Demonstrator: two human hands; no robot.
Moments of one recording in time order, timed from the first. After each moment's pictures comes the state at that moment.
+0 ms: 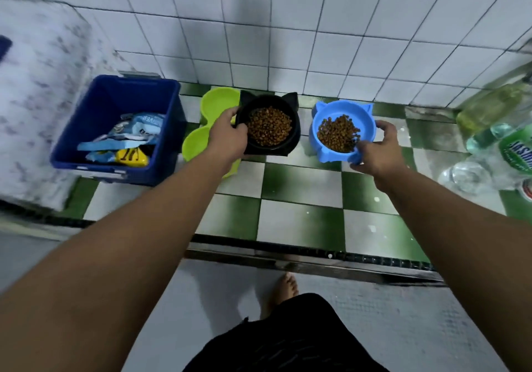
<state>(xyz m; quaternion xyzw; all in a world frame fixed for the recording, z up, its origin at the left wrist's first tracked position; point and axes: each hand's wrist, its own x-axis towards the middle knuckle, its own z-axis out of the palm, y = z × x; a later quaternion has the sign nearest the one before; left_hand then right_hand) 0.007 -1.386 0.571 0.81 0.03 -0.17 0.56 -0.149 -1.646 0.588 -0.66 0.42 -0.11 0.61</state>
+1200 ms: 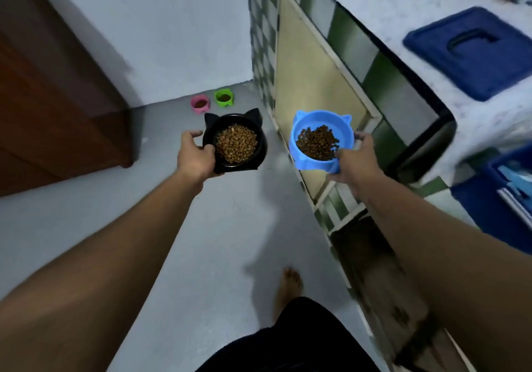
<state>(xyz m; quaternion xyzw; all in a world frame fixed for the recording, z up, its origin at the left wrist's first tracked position) -0.273 -0.680 0.557 0.59 0.51 0.20 0.60 -0.091 -0.925 0.590 -0.75 0.04 0.27 0.61</state>
